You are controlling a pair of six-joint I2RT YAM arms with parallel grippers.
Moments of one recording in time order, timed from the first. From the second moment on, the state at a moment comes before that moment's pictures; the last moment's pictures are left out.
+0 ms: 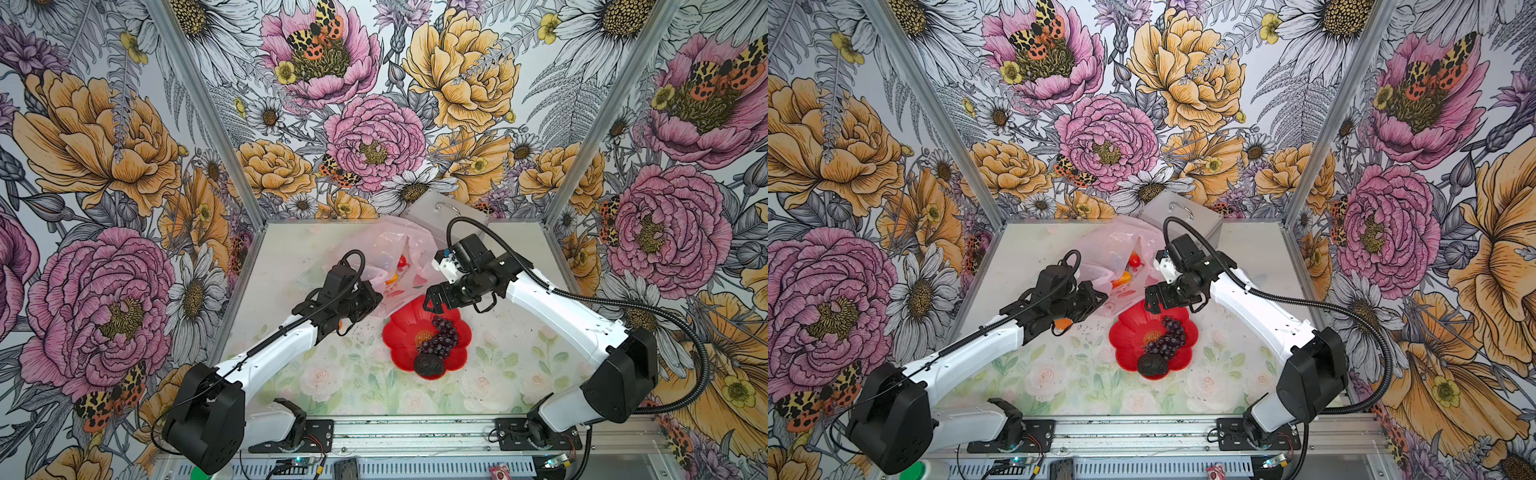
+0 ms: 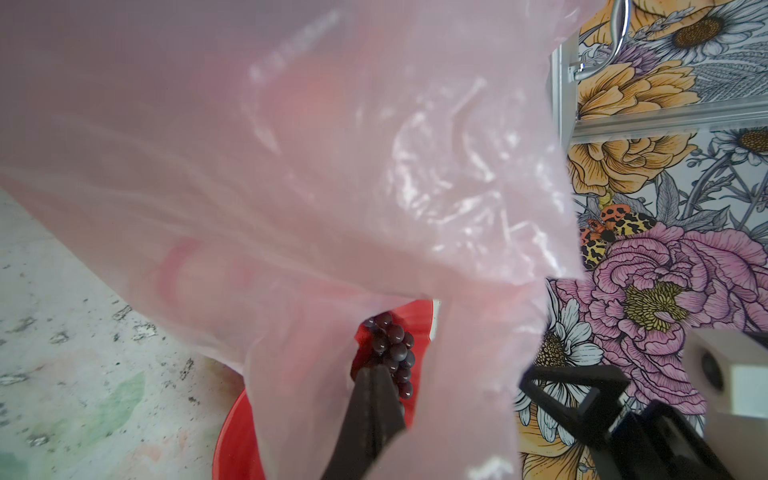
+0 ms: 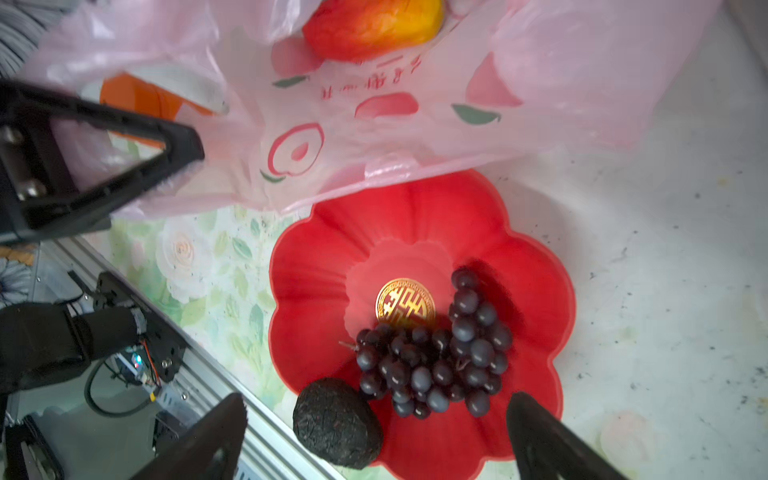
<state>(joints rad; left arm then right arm) -0.50 1.25 0.79 -0.18 0.24 -1.10 0.61 1.52 1.38 -1.05 -0.30 0.19</state>
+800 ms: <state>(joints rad) -0.50 1.15 0.72 -0.19 0.24 -1.11 0.86 1.65 1.30 -1.15 -0.31 0.05</state>
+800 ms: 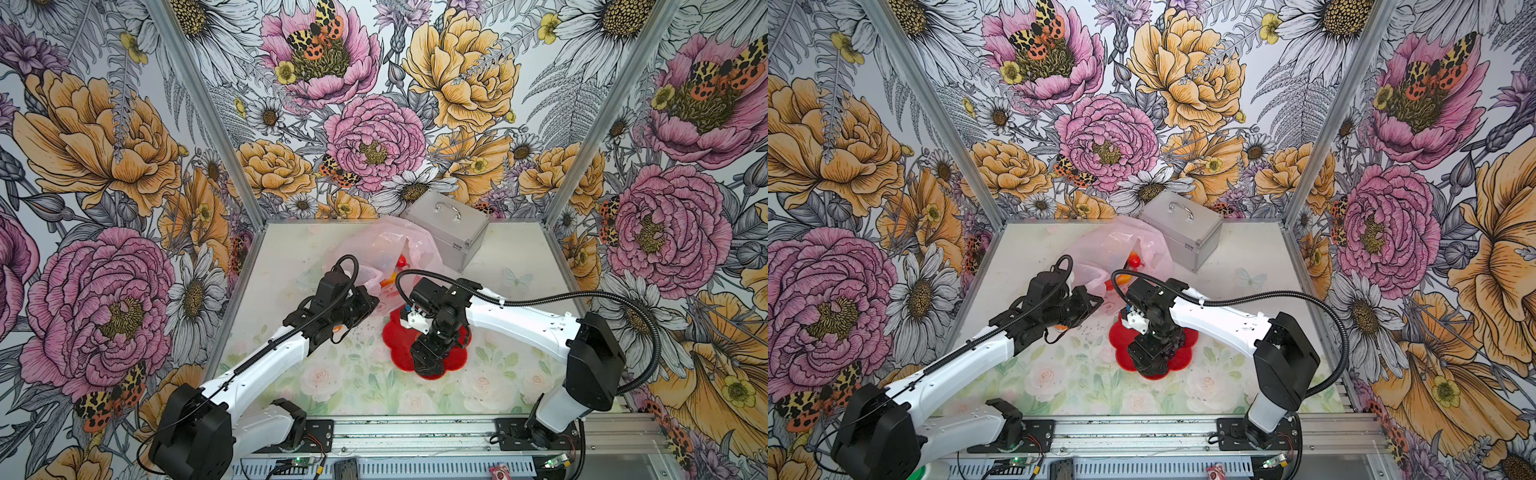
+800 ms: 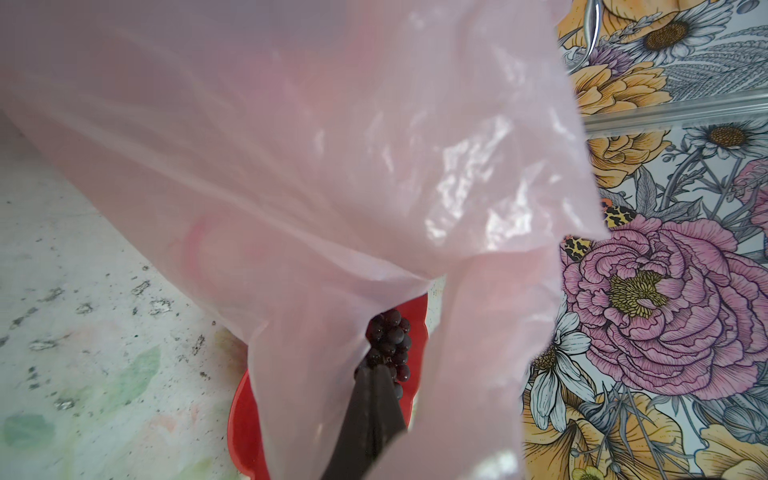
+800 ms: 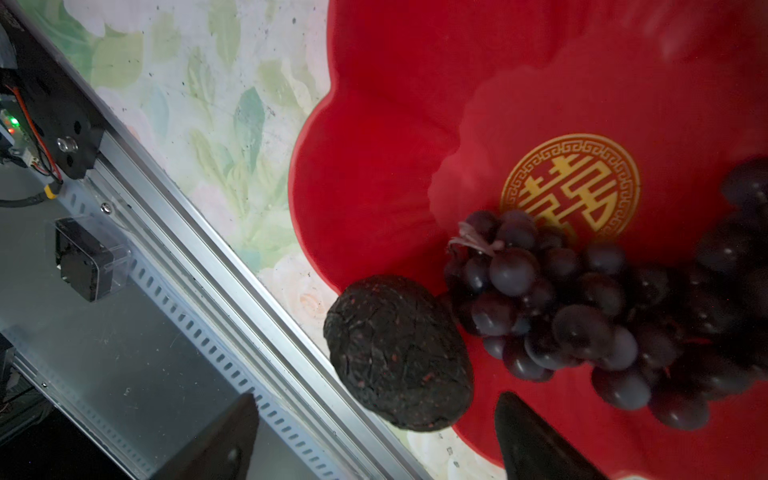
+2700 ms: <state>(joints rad) -0.49 1.12 0.69 -0.20 0.22 -1.12 0.90 1.78 1.32 -1.15 -0.12 0.05</state>
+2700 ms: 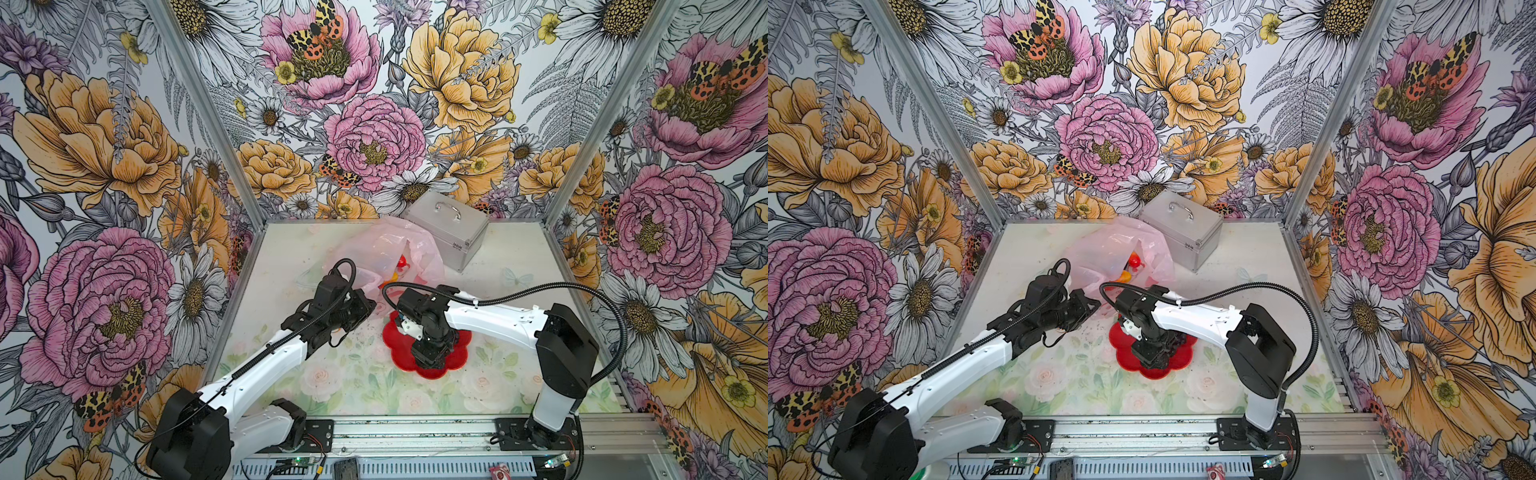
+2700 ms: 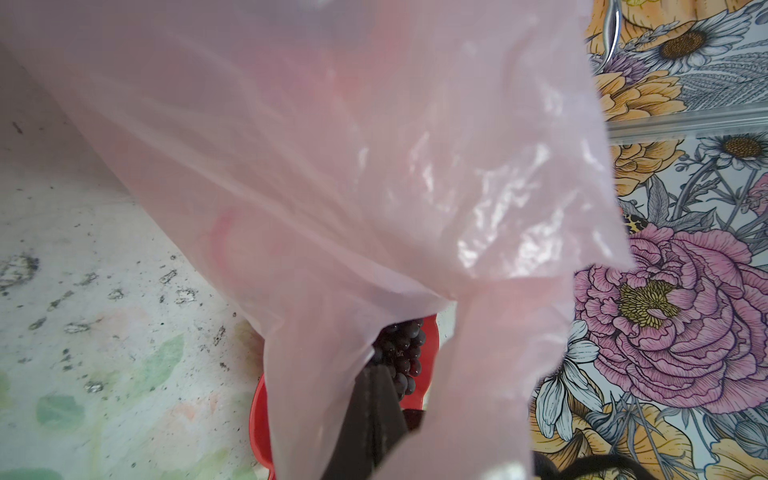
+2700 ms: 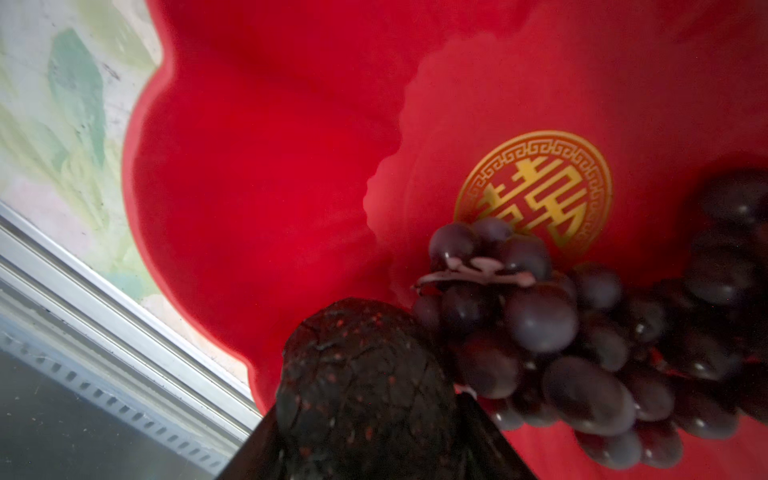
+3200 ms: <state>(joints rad) -0.50 1.14 0.69 -0.20 0.22 -1.13 0.87 1.77 1.33 -1.14 -0.13 0.06</state>
